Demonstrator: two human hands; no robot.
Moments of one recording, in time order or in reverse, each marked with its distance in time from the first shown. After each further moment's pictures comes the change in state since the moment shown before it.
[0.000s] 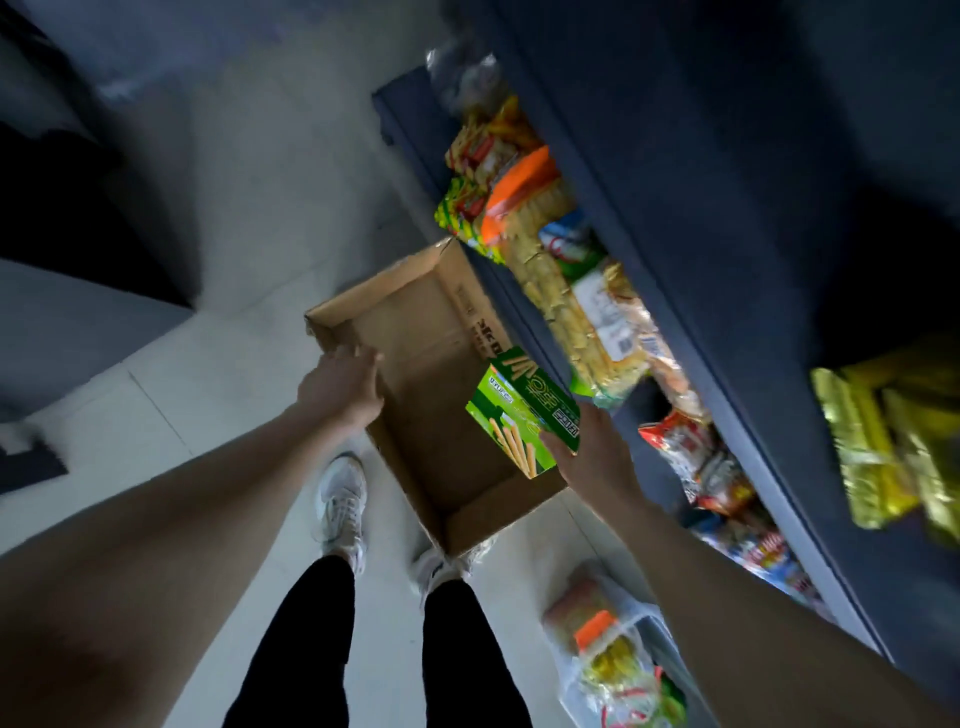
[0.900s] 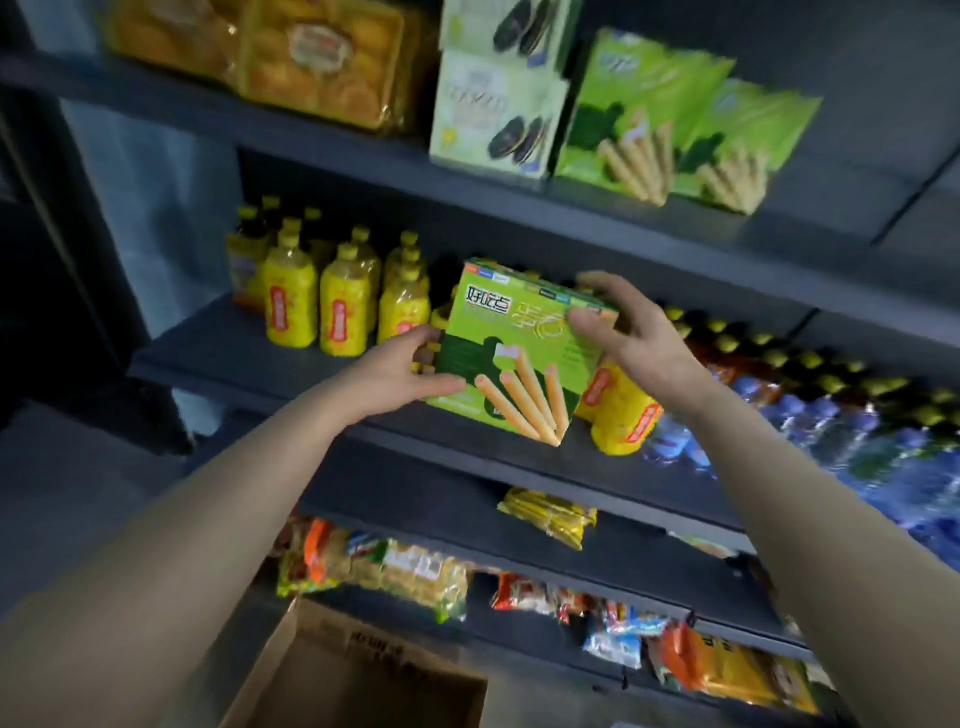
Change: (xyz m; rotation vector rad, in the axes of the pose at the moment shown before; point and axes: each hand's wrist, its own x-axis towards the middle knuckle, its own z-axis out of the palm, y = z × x) left_hand -0.371 0.311 -0.383 -0.304 0.048 1.174; right_hand -0.408 -0.085 -0.490 0.518 0.956 -0.290
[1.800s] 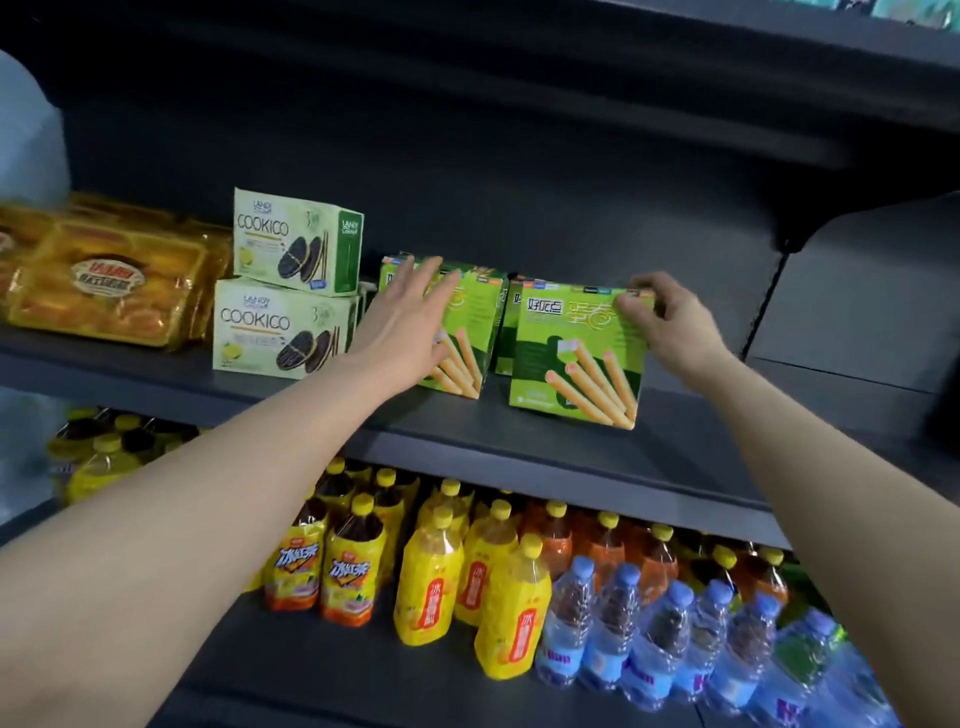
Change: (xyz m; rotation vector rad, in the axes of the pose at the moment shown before) left_hand 0.224 0.248 0.035 0.939 0.563 0.454; right_hand 0.152 0.056 -0.289 -0.287 0.453 -0.063
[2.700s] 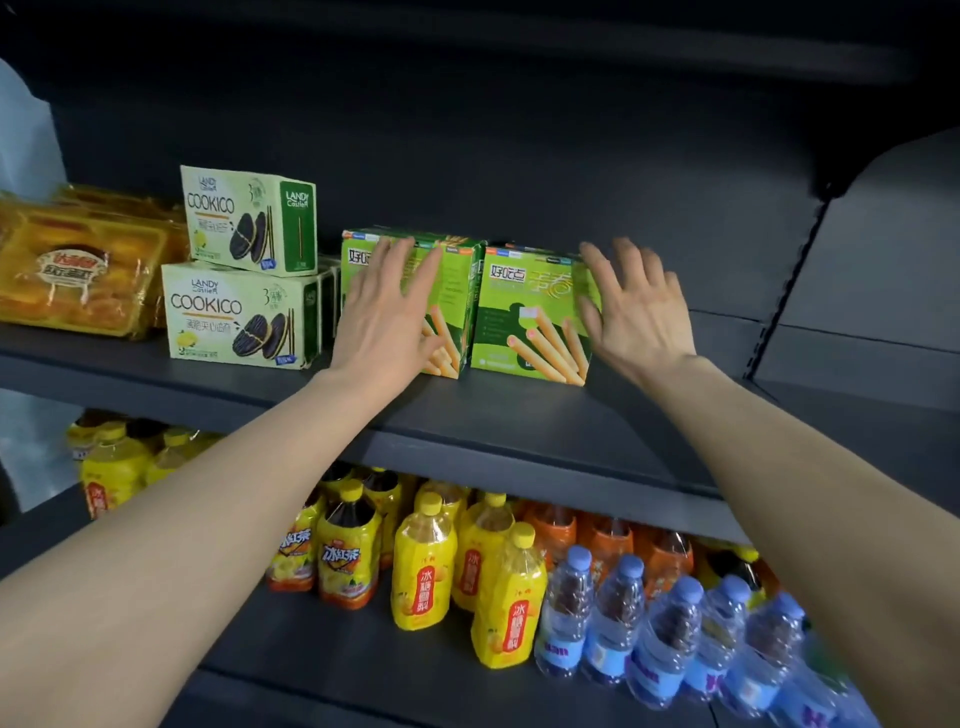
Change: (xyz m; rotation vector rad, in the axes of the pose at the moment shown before) left_hand -0.003 0.038 0.028 0.091 0.139 -0.077; right_hand 0.017 0.048 0.039 -0.757 0.093 -0.408
